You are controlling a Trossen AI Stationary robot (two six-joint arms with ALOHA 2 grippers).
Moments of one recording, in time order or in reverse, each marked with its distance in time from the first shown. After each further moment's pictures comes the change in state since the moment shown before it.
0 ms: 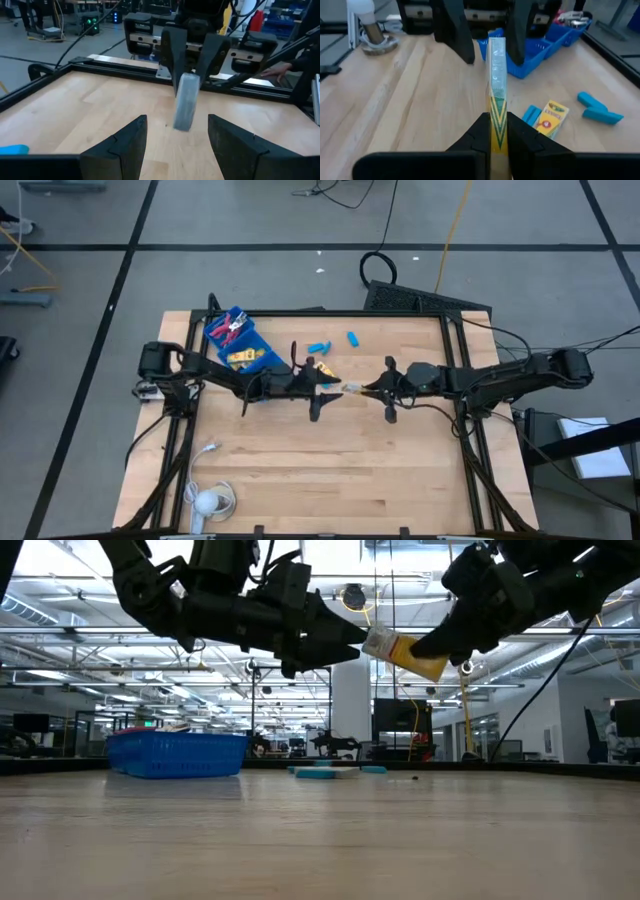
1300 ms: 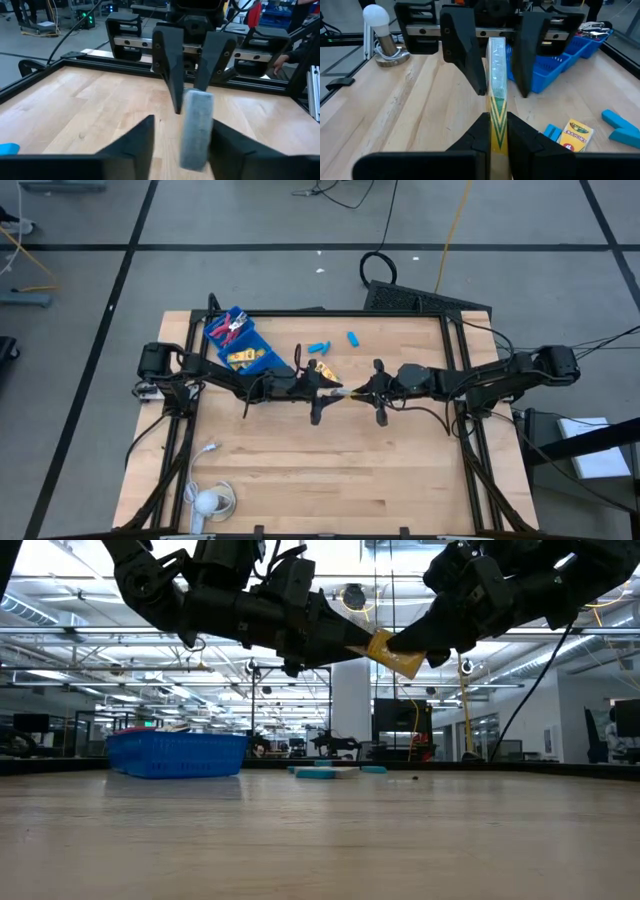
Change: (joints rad) left arm -0.019 0.000 0.030 -0.066 -0.003 0.006; right arm 0.007 0.159 0.040 0.171 -0.054 0.007
